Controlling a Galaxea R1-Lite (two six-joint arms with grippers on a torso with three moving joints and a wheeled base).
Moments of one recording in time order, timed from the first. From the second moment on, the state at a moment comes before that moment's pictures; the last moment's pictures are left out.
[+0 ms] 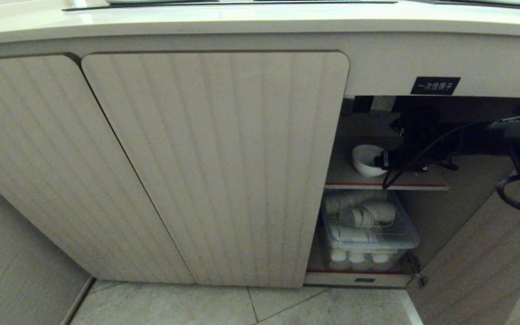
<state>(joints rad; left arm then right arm) 0.00 0.00 0.00 0.00 0.00 0.00 0.04 2.33 -1.95 0.30 -0.08 0.10</state>
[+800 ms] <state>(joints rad) 0.00 0.00 0.00 0.00 0.00 0.00 0.04 2.33 -1.95 0.30 -0.08 0.10</state>
